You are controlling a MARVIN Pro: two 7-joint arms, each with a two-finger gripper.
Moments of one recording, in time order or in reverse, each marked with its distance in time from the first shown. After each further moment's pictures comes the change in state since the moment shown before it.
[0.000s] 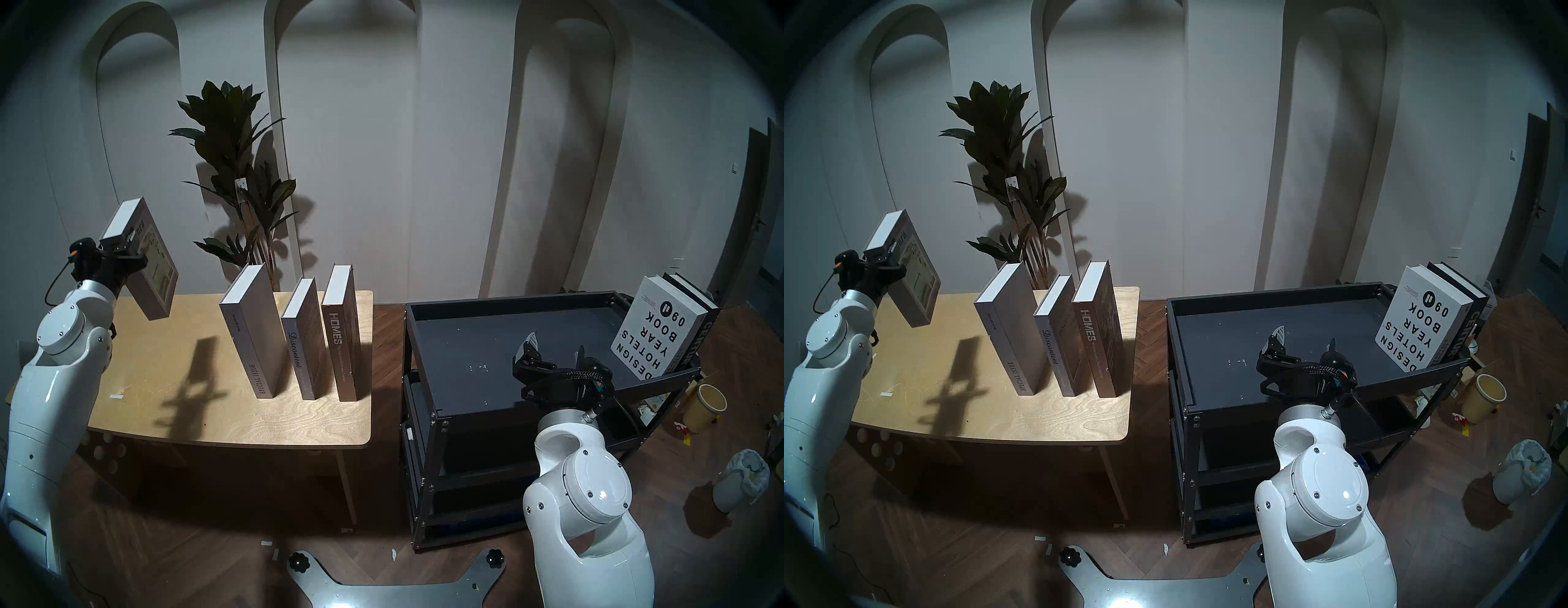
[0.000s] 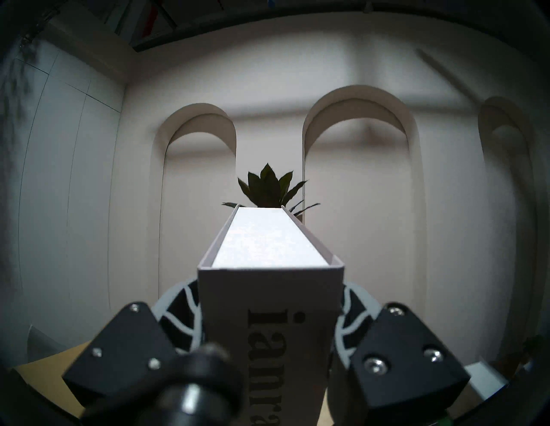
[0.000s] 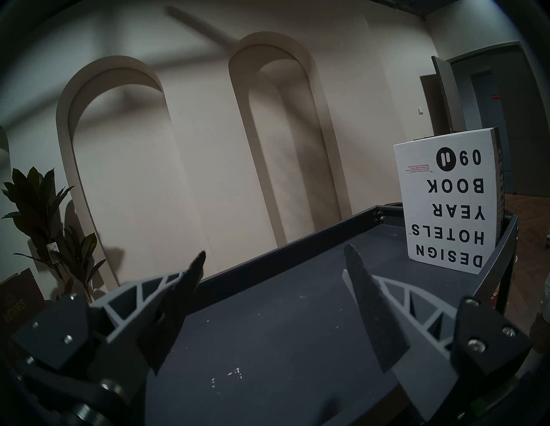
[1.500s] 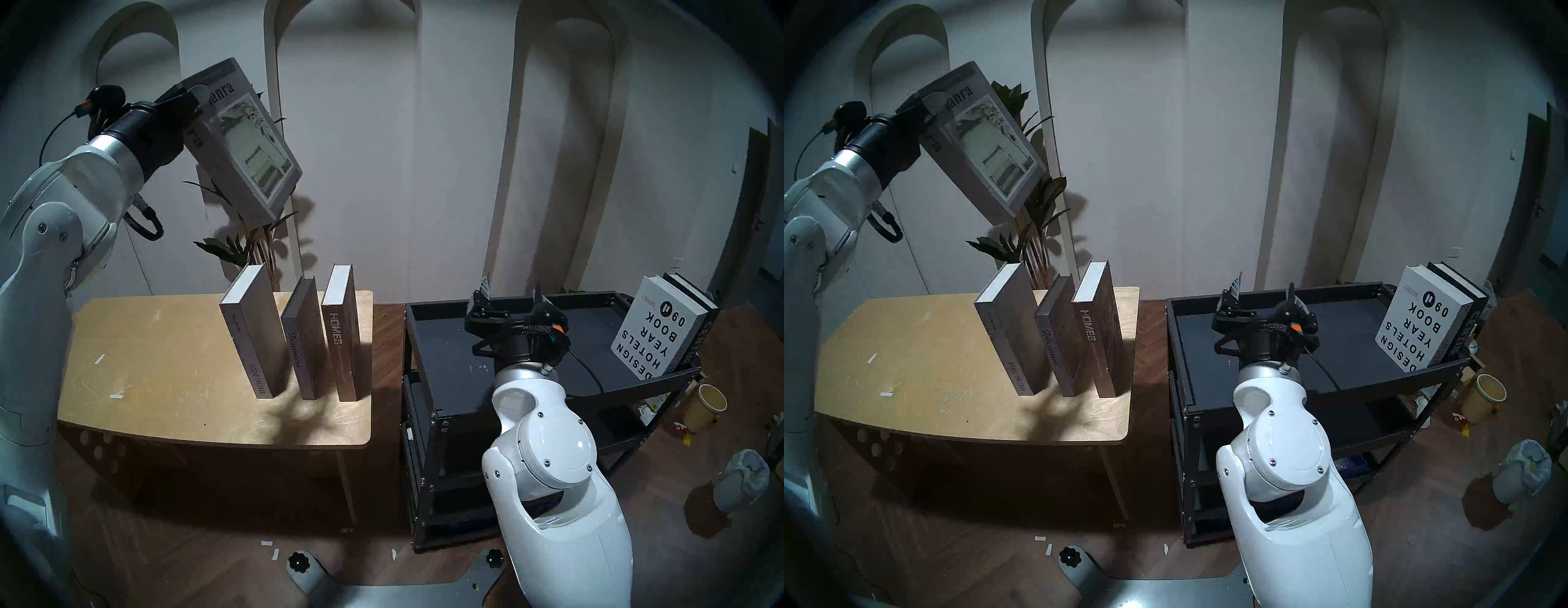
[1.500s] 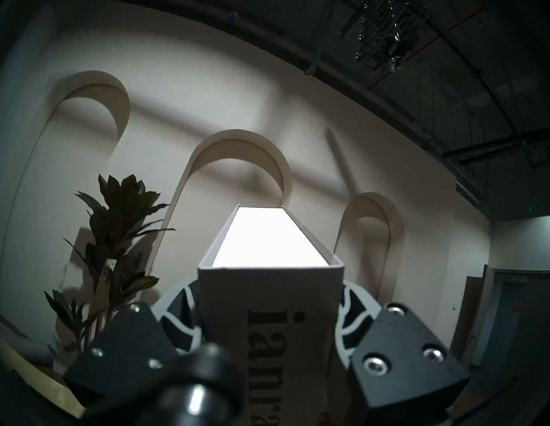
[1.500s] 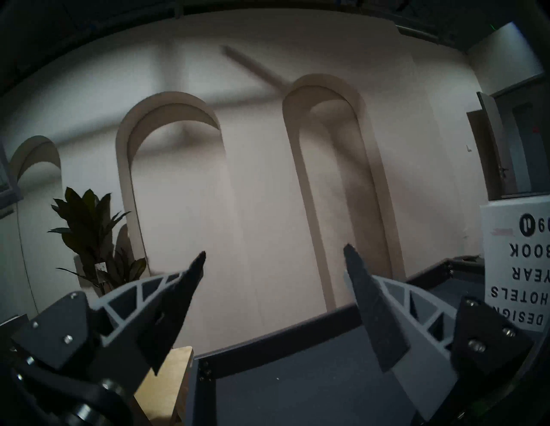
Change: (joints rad) left arm -0.327 -0.028 0.100 -0.551 -0.592 0.390 0.320; right arm 0.239 0.029 -0.209 0.042 -0.171 0.009 0.038
